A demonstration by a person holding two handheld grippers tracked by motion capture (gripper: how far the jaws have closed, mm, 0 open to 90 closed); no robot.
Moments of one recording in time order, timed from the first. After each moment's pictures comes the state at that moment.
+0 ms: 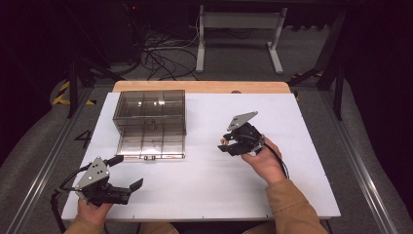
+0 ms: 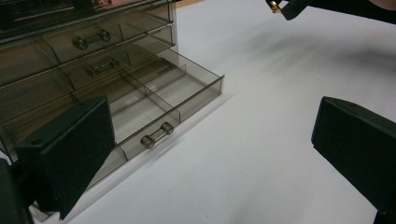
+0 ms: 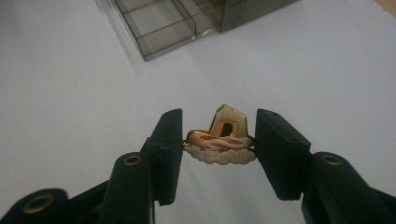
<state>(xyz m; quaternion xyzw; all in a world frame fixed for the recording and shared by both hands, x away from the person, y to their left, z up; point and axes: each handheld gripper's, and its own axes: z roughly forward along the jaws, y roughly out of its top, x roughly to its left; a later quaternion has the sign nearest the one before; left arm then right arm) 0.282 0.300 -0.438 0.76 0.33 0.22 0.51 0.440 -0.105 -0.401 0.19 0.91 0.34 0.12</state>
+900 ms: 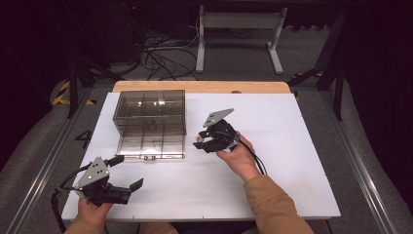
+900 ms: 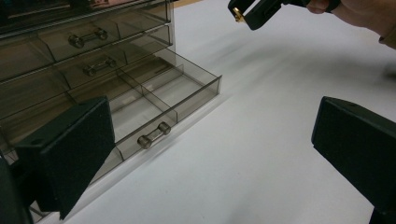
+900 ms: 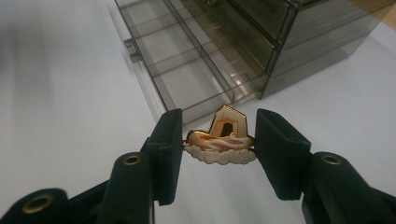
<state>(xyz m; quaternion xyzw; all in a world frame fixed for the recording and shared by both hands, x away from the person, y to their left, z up) 0.283 0.301 -0.439 0.76 0.33 0.22 0.51 0.448 -0.040 -0.406 0.17 0.90 0.40 0.09</state>
